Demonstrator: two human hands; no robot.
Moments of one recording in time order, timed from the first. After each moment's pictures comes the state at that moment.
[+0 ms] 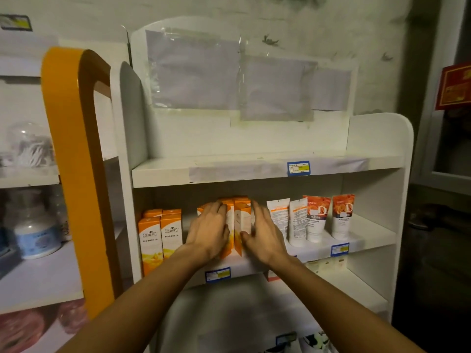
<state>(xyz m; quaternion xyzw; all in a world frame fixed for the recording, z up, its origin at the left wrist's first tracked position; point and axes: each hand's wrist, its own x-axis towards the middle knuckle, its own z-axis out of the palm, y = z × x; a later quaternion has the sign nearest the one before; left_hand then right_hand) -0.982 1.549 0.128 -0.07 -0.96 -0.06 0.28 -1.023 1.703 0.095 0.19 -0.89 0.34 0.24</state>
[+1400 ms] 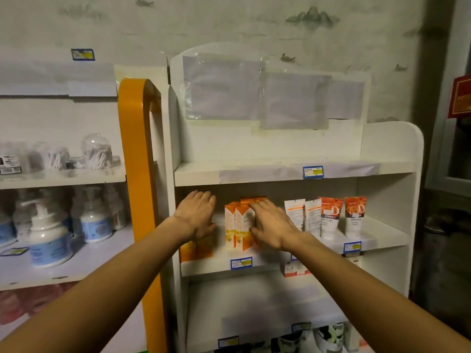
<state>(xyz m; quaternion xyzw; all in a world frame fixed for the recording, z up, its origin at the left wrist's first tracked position) -0.902 1.481 0.189 -0.03 -0.97 0.17 0.17 -0.965 1.689 0.151 0.32 -0.92 0.13 0.20</state>
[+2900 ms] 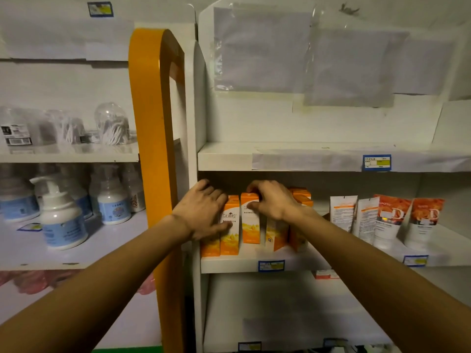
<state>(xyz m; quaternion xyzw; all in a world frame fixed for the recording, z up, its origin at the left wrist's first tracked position) -0.941 1.411 0.157 -0.07 -0.95 0.25 0.19 -1.050 1.597 0.165 0.36 -0.90 0.19 0.15</state>
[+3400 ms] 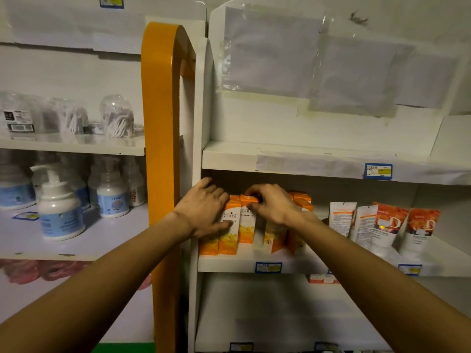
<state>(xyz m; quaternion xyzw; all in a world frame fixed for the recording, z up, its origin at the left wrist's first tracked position) -0.943 1.411 0.155 -0.07 -0.95 0.24 0.21 -1.043 1.597 0.164 0.38 -0.89 0.18 0.14</state>
